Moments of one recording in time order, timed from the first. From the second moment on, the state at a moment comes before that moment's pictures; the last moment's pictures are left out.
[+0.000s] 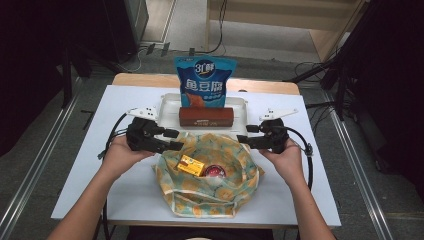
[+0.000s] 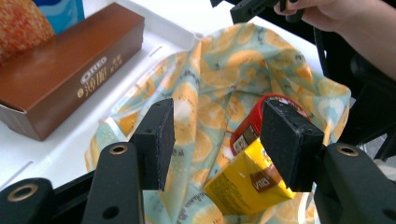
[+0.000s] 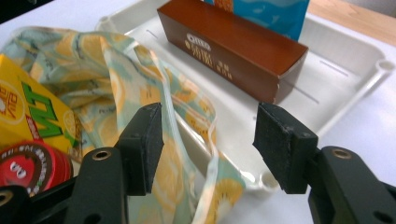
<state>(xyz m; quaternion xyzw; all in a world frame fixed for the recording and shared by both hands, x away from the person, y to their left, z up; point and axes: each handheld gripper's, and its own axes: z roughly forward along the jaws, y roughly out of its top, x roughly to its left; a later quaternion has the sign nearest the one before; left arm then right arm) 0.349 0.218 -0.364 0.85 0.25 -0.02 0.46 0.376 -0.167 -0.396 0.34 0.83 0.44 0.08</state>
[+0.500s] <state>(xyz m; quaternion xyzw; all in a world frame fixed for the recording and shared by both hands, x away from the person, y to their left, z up) 0.340 0.202 -0.372 0.87 0.21 -0.03 0.45 0.374 -0.190 -0.405 0.37 0.81 0.45 0.08</state>
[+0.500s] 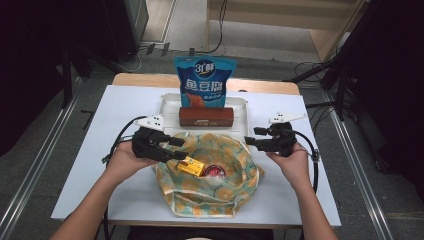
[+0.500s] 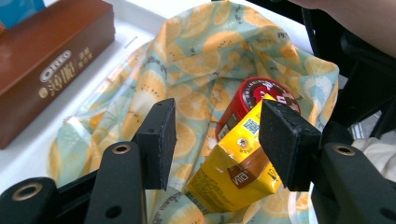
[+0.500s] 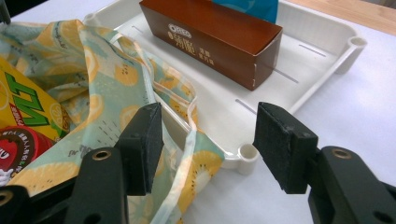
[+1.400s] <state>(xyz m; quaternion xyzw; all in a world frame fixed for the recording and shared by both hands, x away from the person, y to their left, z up) 0.329 0.199 -0.384 0.88 0.17 -0.05 0.44 0.375 -0.205 -0.408 0.39 0.80 0.45 0.09</state>
